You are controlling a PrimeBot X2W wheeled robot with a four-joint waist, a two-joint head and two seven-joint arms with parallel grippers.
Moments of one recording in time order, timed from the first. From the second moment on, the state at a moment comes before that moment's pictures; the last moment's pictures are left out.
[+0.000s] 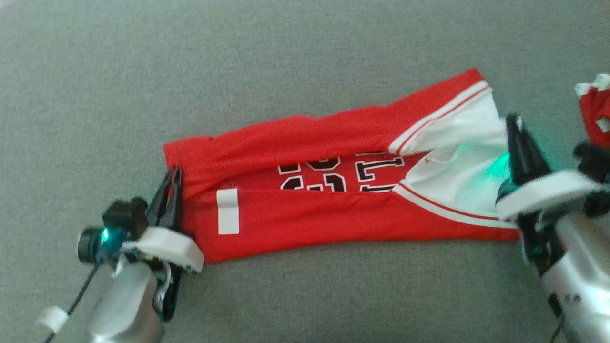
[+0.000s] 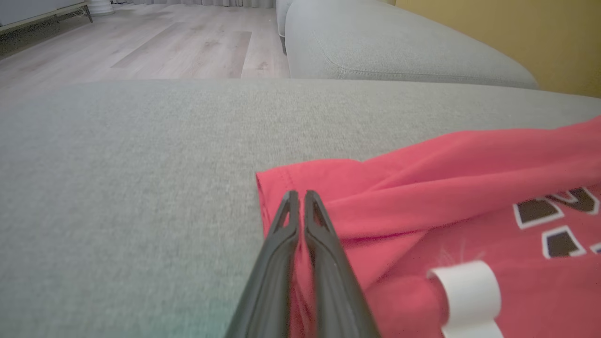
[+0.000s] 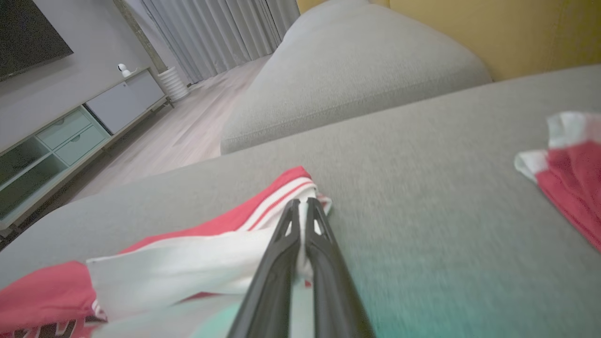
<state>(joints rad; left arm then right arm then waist) -0.42 0.21 -0.39 0.65 -0.43 -0.03 -0.25 -0.48 -0.35 0.37 0.62 0.74 0.13 -0.25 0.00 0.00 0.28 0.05</state>
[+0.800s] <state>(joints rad) -0.09 0.08 -0.09 0.35 -0.14 0.02 -0.25 -0.24 -0.15 0.13 0.44 0.29 0.13 -0.25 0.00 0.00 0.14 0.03</state>
